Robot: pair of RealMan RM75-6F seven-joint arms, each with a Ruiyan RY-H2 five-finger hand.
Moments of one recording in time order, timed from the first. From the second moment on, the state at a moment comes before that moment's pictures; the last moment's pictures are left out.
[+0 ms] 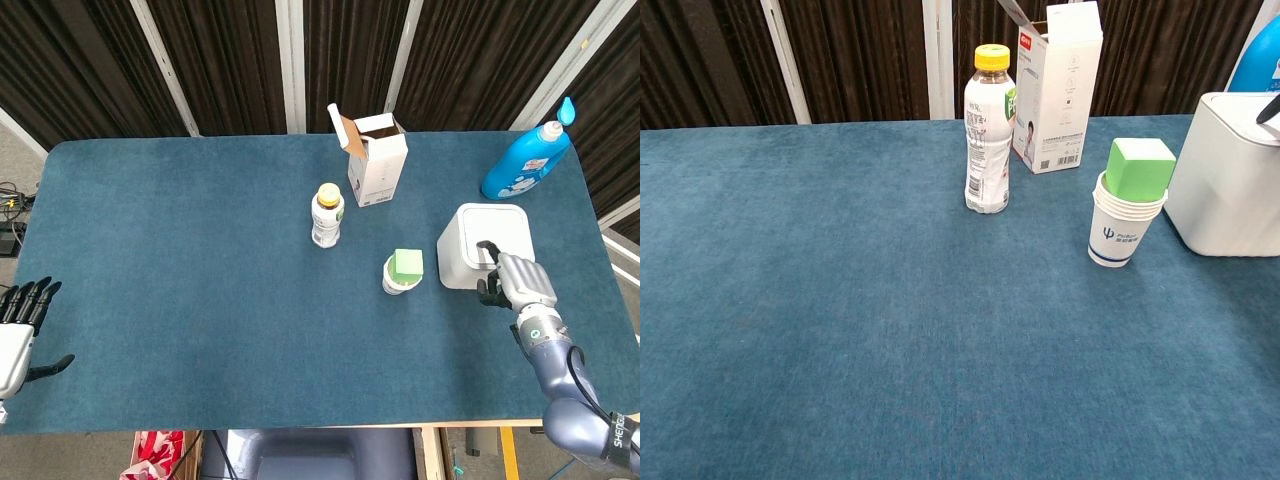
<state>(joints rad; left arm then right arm) -0.09 -1.08 -0.01 -1.66 1.50 1.46 0.09 0.78 -0.91 0.16 -2.02 -0.34 0.99 -0.37</state>
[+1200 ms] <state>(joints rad) -0.09 -1.08 -0.01 -1.66 1.50 1.46 0.11 0.54 -0.91 0.07 -2.00 -0.98 1.30 -0.27</state>
